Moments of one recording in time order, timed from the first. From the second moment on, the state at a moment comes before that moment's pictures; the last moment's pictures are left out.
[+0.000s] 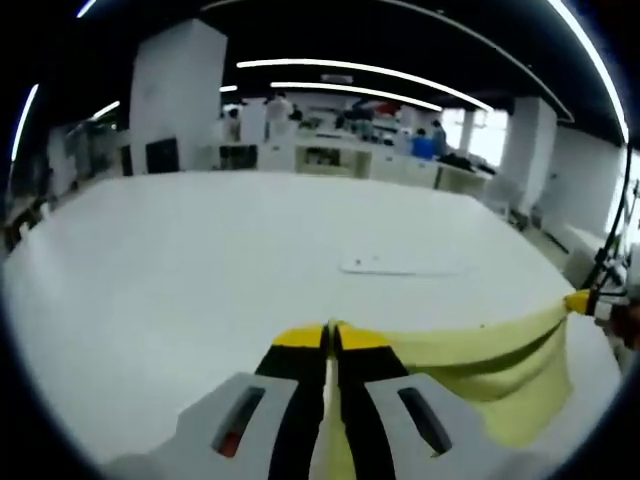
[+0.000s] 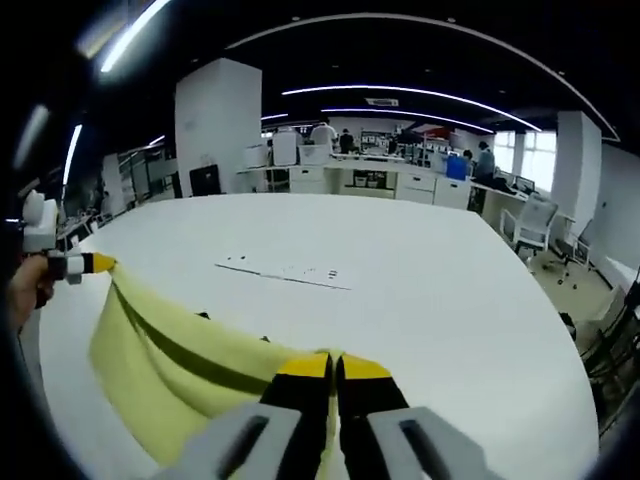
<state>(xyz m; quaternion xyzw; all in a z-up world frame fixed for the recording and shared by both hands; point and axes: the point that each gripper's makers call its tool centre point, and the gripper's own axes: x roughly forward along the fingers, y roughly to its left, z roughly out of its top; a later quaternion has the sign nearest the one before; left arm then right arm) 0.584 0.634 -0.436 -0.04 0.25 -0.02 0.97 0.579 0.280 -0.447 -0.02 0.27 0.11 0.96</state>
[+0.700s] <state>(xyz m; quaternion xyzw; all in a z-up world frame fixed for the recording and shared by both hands) 0.600 0.640 -0.501 -0.04 0.29 0.01 0.96 0.600 0.274 -0.520 0.01 0.33 0.08 0.94</state>
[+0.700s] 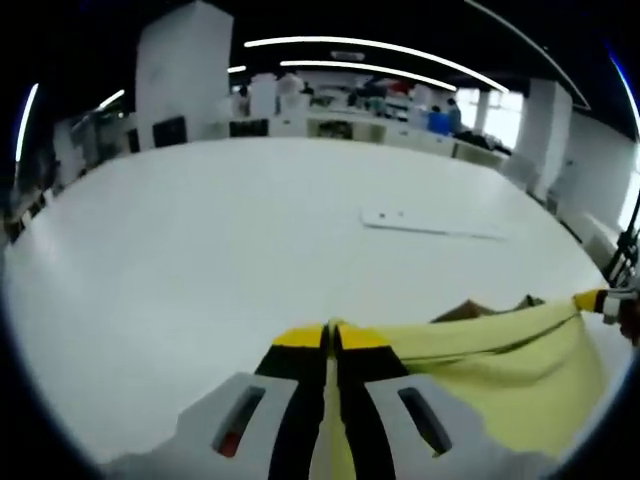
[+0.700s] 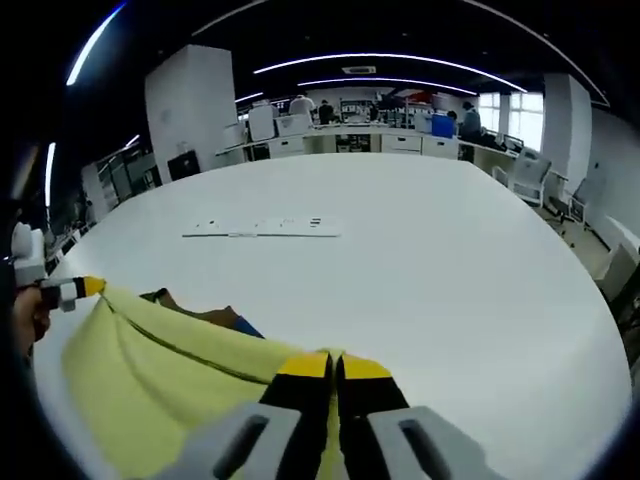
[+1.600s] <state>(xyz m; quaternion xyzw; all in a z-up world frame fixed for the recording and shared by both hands) 0.587 0.616 -0.507 0.09 0.25 -0.20 0.94 0.583 0.288 -0.527 -0.10 0.33 0.19 0.92</state>
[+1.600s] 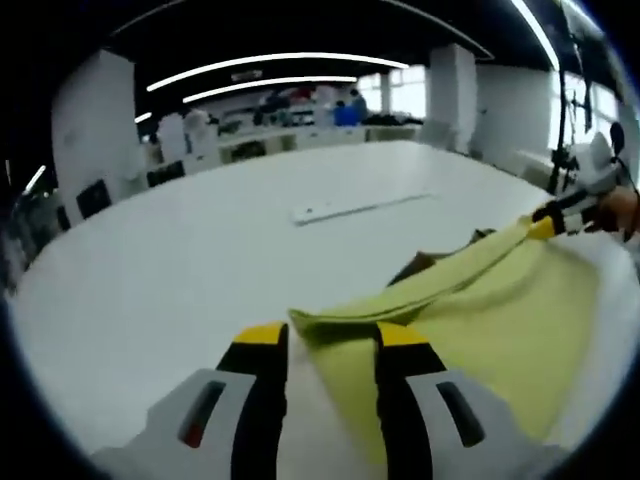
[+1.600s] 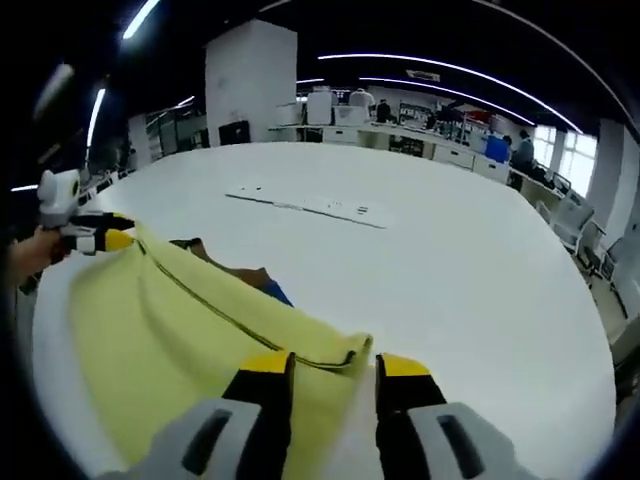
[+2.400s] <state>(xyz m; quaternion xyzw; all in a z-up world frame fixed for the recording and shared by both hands) 0.632 0.628 -0.522 0.07 0.25 -0.16 0.95 0.596 0.294 -0.511 -0.13 0.26 0.24 0.93</state>
